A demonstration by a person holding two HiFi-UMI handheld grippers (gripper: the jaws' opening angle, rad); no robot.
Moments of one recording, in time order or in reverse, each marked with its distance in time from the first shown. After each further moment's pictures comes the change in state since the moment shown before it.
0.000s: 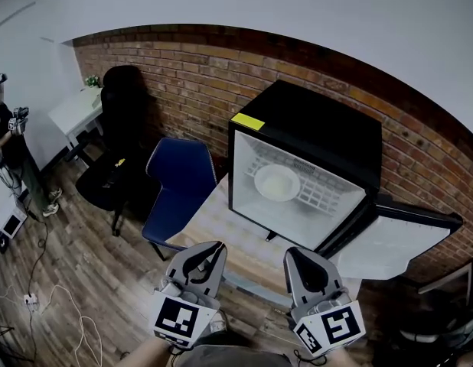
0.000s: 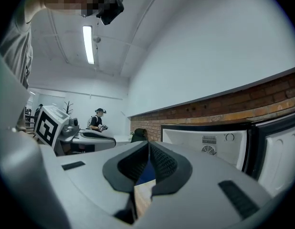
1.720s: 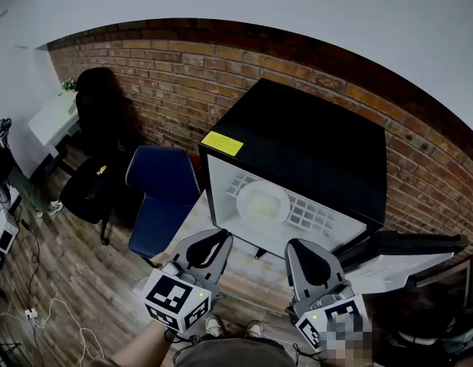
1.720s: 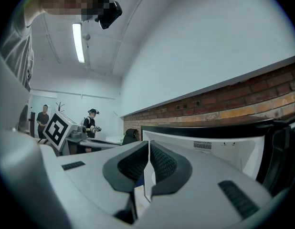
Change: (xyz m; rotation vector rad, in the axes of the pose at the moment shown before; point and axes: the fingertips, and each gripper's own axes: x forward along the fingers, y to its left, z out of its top) left arm 0.142 0.034 -0.004 -0.249 0.004 -0.171; right arm 0.079 -0.095 0.003 0.032 0.007 -0.050
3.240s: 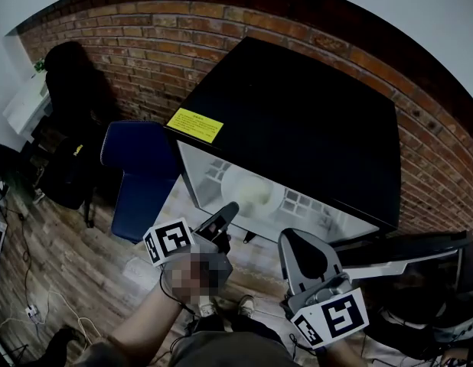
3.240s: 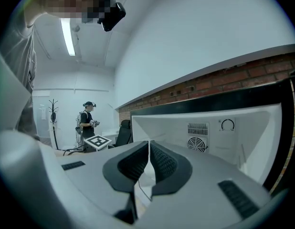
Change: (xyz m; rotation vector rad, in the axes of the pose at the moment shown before) left arm 0.114 0.050 -0.115 -1.200 0.094 -0.119; right arm 0.031 -0.030 -0.039 0.047 0.122 -0.042
